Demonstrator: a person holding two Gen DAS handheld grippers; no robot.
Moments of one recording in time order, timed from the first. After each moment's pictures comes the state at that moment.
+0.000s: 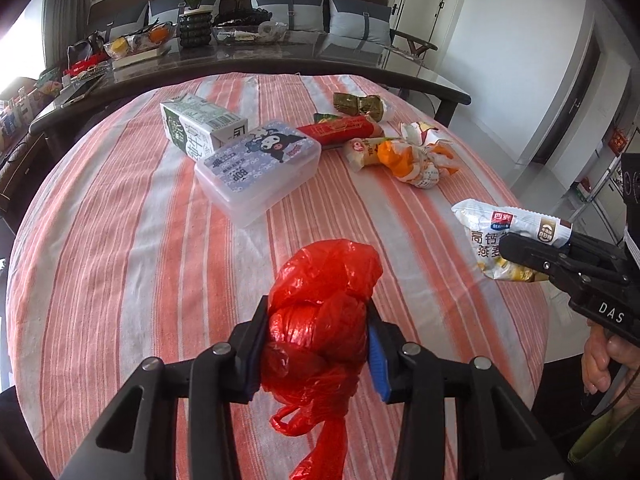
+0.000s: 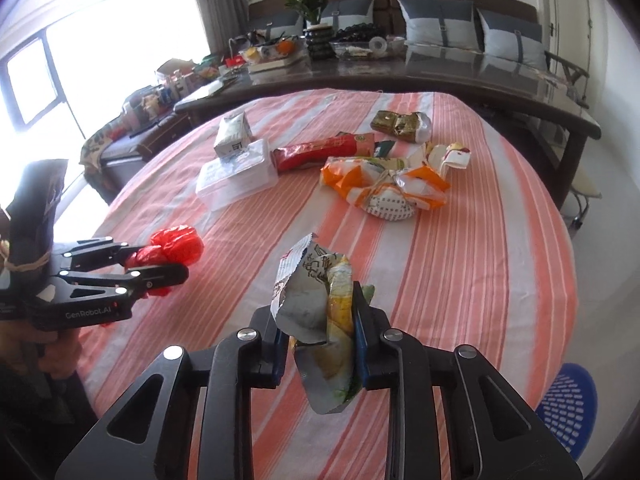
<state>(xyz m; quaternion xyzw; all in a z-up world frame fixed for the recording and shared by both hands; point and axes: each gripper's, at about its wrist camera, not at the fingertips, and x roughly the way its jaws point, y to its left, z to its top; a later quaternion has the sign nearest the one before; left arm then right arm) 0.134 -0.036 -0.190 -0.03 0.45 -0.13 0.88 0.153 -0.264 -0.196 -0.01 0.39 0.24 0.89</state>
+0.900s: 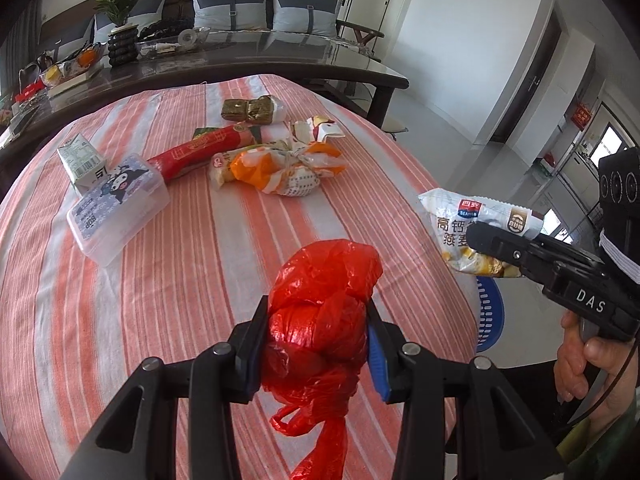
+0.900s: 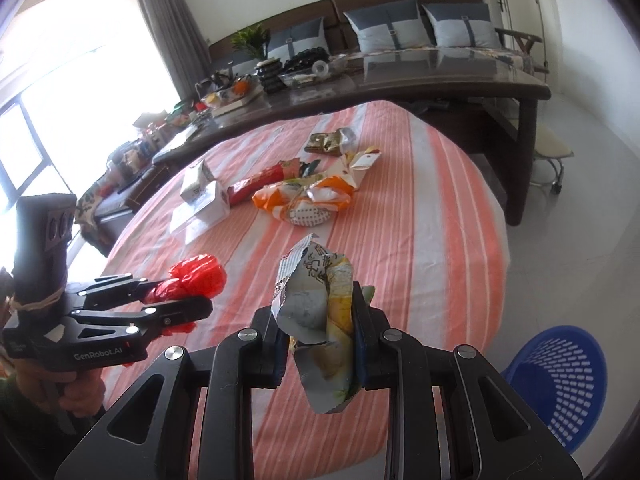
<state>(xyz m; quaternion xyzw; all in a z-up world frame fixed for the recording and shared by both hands) 0.143 -0.142 -0.176 -0.01 0.45 -0.21 0.86 0.135 -0.351 -0.184 0.09 0.37 0.19 0.91</state>
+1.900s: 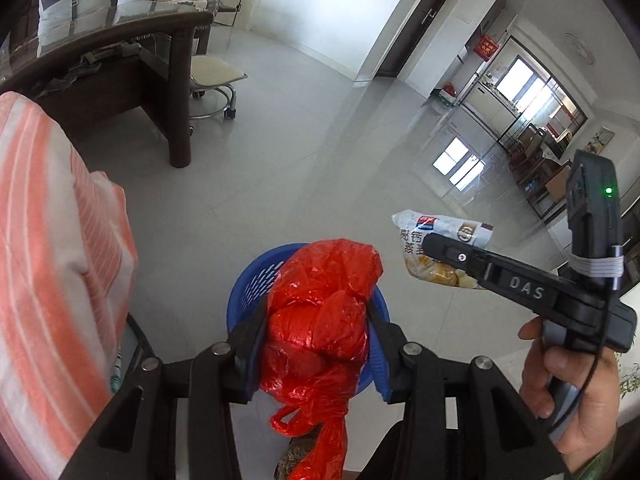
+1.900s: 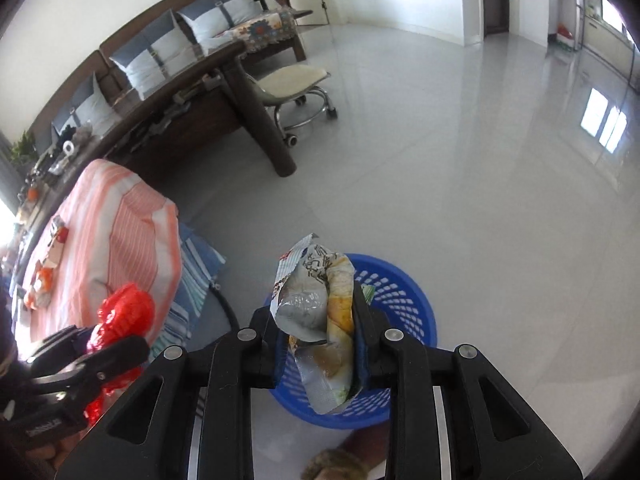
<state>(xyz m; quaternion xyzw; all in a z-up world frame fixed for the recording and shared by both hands) 0.190 -0.462 -0.240 0.03 0.50 -0.41 0.76 0.096 -0.661 -0.239 0.22 0.43 -0.14 0.86</state>
